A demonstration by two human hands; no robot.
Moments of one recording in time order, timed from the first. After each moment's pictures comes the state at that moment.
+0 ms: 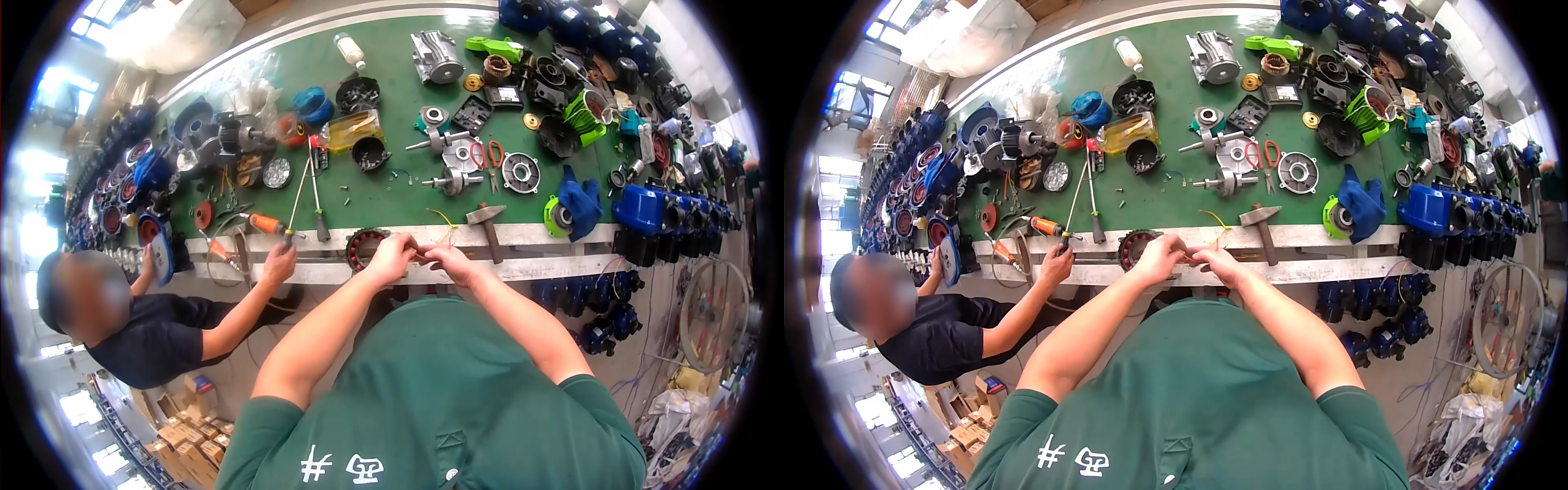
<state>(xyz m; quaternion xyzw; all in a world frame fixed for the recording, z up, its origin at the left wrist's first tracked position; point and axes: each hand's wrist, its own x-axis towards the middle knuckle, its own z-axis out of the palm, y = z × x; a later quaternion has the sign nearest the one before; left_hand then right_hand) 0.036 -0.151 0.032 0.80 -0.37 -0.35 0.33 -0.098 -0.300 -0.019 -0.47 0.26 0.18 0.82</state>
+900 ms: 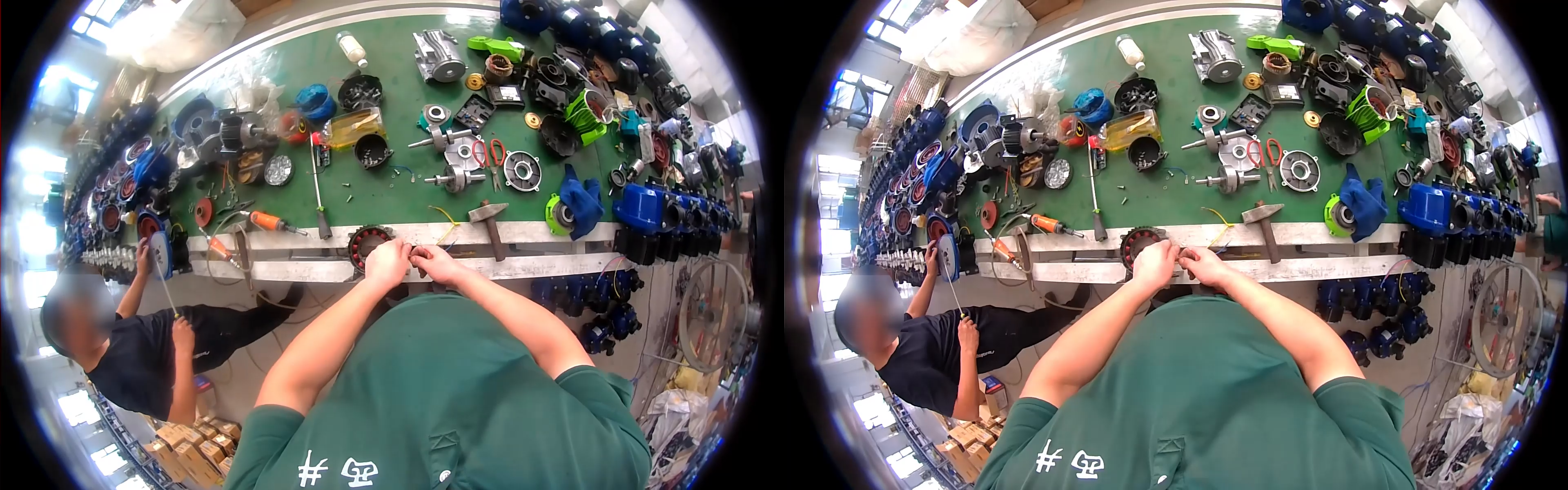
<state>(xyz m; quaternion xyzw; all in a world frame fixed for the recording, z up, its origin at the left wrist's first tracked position) 0.021 -0.138 0.040 0.89 -0.28 -0.29 0.20 -0.084 -0.264 -0.038 -0.58 0.21 0.16 0.77</state>
